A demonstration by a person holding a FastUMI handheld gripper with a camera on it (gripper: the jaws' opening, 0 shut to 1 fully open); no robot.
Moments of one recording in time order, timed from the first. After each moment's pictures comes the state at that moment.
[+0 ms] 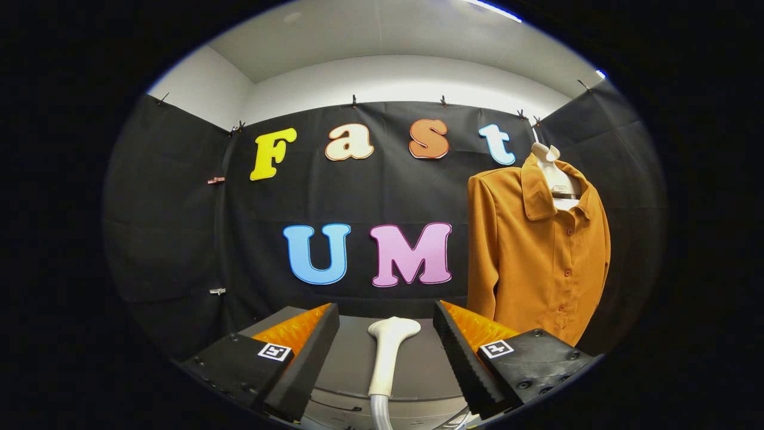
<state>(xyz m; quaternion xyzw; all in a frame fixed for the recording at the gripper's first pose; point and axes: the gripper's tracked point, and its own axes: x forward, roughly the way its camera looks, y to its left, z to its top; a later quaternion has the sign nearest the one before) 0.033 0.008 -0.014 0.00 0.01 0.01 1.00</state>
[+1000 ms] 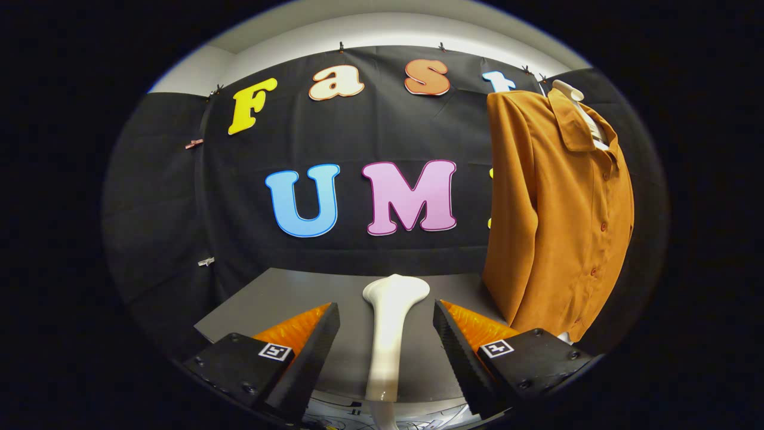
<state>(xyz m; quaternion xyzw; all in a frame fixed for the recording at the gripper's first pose) 0.116 0.007 -0.121 0.01 0.16 -0.01 0.99</state>
